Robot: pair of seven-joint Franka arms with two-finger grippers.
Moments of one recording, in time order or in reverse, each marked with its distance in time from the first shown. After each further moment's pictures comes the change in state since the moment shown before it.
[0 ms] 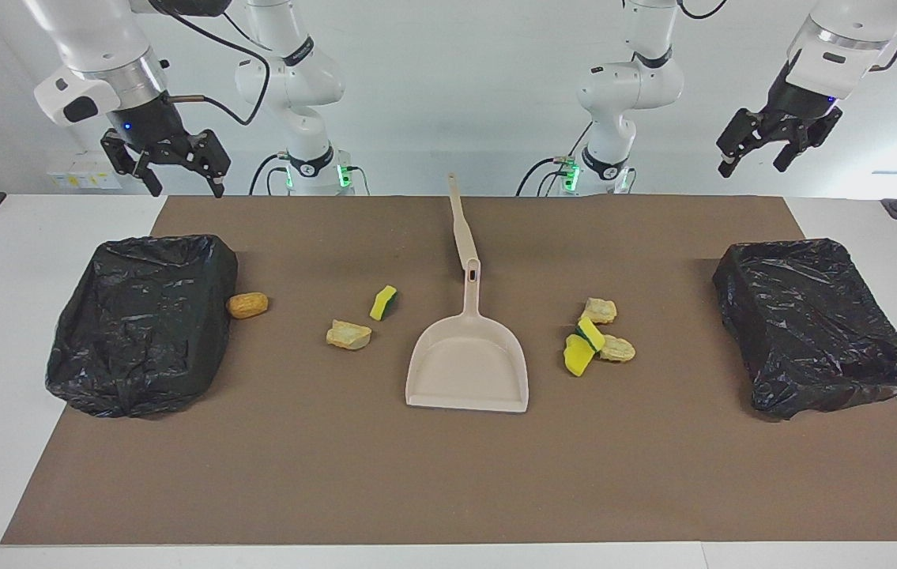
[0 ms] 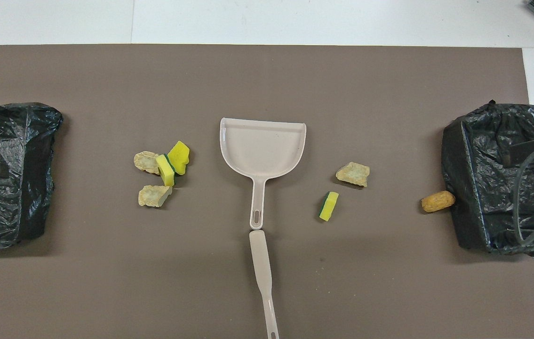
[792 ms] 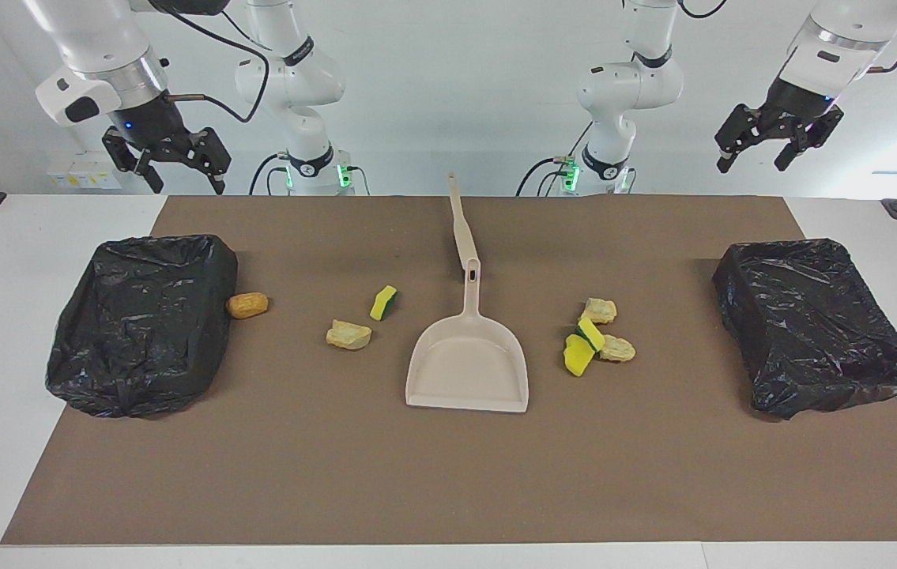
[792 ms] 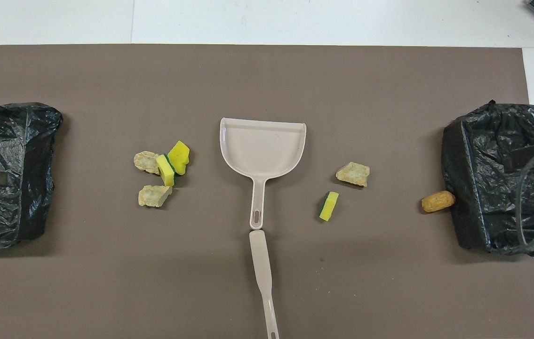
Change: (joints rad) left arm 0.007 -0.004 0.000 -0.006 0.000 -0.023 0.099; right arm -0.003 -0.003 -0.003 0.000 -0.001 -0.027 0.000
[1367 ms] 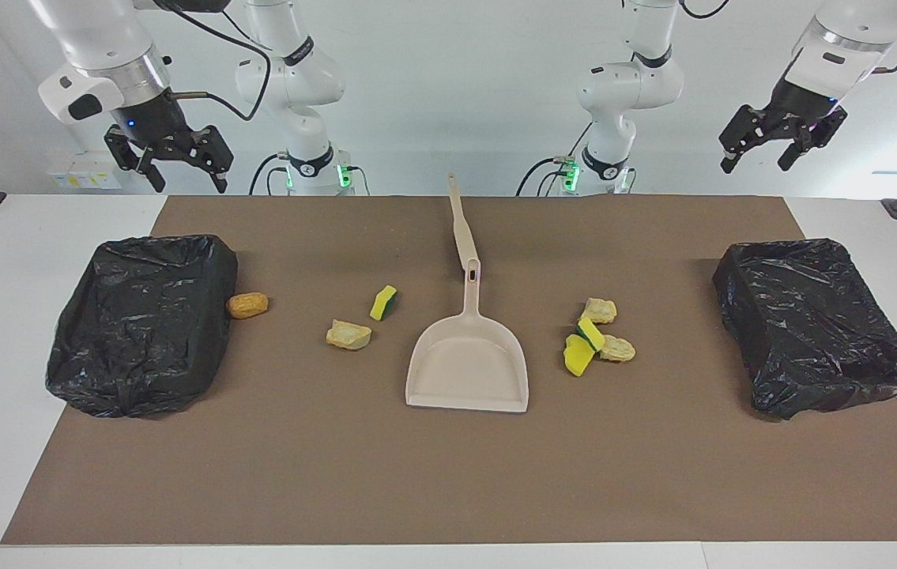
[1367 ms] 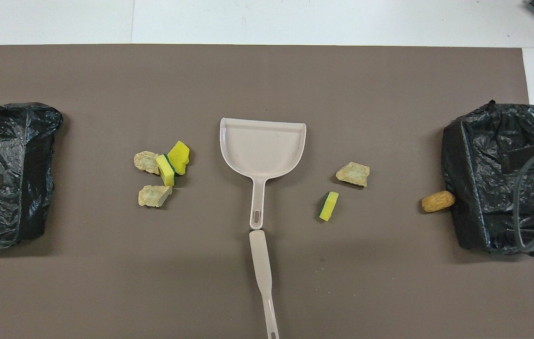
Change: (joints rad) left arm 0.011 -0.006 0.001 -0.010 0.000 -0.004 0.006; right arm 0.021 -0.003 0.005 -0.004 0.000 0.000 0.000
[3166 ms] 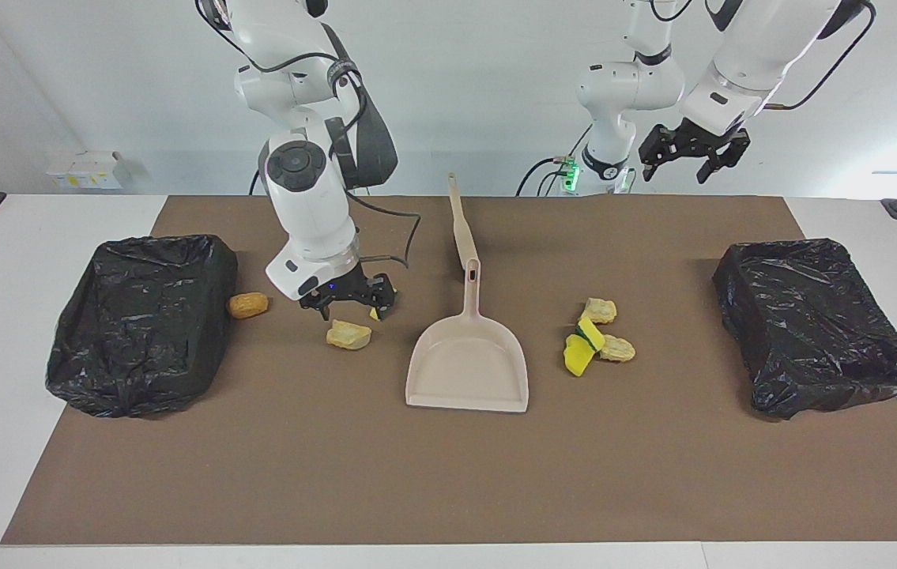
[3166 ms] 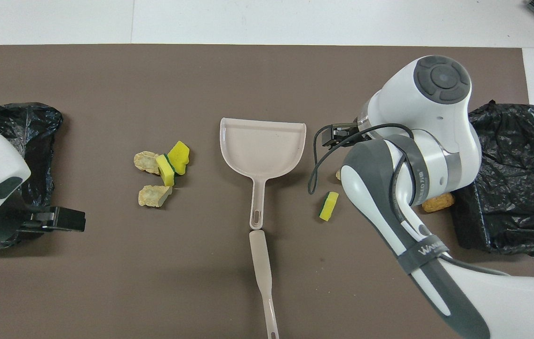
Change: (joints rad) left arm -0.128 -0.139 -0.029 -0.312 -0.053 0.063 -0.047; right arm 0.263 0.367 0.063 -0.093 0.066 0.474 0.296
